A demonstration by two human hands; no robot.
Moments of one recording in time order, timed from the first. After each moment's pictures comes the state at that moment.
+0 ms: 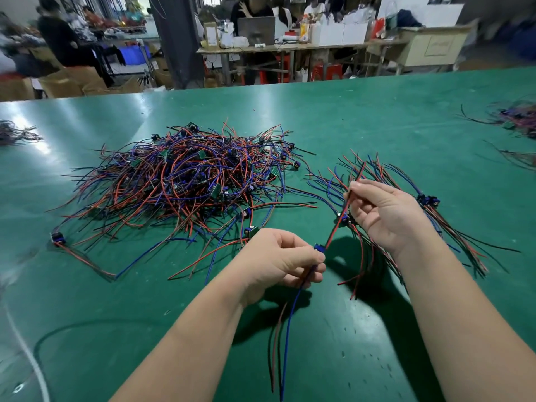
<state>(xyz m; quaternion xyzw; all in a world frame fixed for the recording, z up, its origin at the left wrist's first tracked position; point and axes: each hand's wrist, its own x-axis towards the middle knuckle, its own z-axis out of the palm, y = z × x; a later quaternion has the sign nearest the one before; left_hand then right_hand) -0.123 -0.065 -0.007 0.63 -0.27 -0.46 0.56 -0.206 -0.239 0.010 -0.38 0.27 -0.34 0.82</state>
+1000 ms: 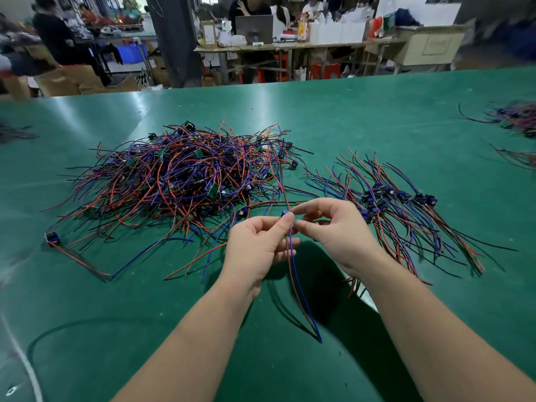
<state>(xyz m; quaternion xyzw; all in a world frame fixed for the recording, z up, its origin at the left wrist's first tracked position) -0.117 -0.079 -0.021 0.59 -0.14 -0.30 0.73 -0.189 -0.193 -0.017 -0.75 0.23 -0.25 0.57</state>
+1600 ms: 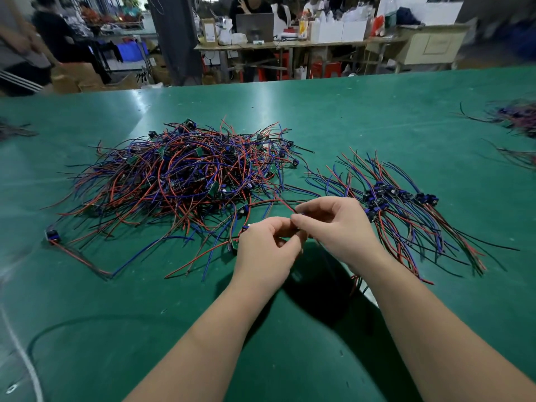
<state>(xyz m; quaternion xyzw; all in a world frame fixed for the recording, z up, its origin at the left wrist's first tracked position) -0.123 -0.079 -0.032 0.74 -0.31 -0.13 0.58 -0.189 -0.197 -0.016 -0.78 0.21 -0.28 0.52</state>
